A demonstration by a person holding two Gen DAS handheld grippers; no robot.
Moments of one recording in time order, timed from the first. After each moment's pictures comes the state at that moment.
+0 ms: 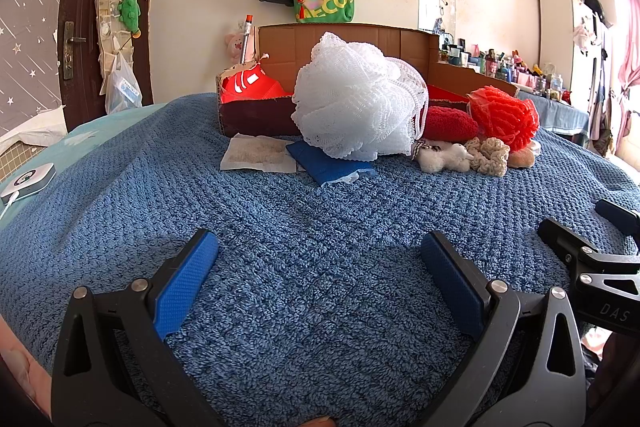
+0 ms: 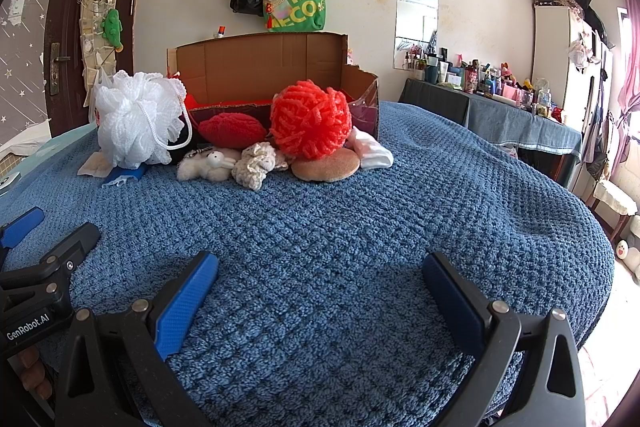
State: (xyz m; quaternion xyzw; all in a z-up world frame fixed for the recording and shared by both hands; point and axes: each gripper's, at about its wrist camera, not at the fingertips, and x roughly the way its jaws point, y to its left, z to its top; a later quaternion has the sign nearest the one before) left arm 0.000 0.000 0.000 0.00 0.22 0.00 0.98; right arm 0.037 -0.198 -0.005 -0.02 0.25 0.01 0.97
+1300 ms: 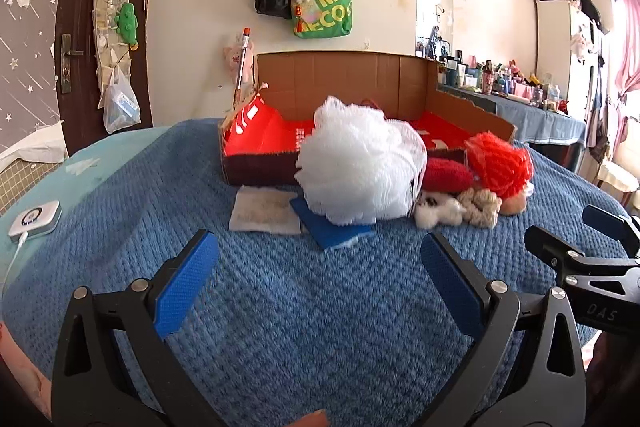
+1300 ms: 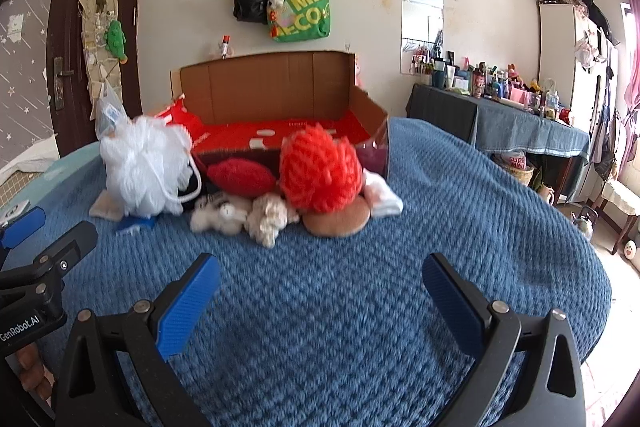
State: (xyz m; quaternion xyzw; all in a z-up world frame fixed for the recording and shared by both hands) left arm 0.011 0.005 0.046 0.00 0.20 -0.01 0.98; right arm 0.064 -0.198 0.037 0.00 0.24 0.02 0.97
